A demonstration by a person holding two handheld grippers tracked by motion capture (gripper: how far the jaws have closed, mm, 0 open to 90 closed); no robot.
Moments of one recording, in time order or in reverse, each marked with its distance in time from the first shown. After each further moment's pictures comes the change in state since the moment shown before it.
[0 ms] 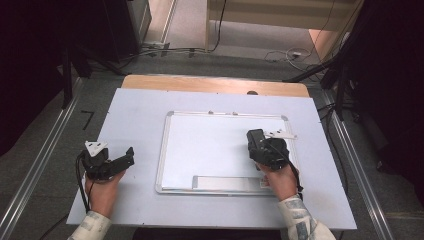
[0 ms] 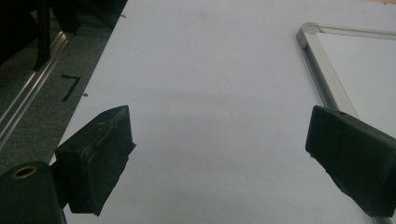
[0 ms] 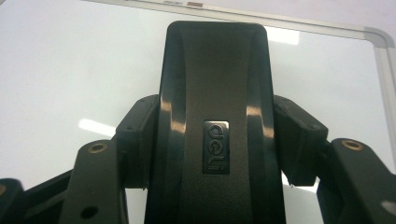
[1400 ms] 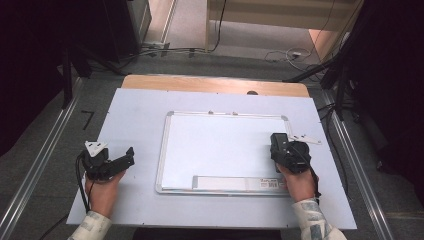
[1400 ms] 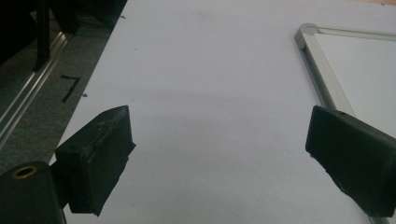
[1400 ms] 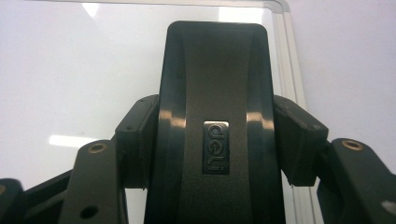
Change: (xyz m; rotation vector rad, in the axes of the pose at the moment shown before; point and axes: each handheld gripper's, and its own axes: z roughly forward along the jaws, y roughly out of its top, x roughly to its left) left arm 0.000 0.000 -0.001 -0.005 -0.004 0.000; right arm -0.054 -0.018 -0.005 0.011 -0.133 0.113
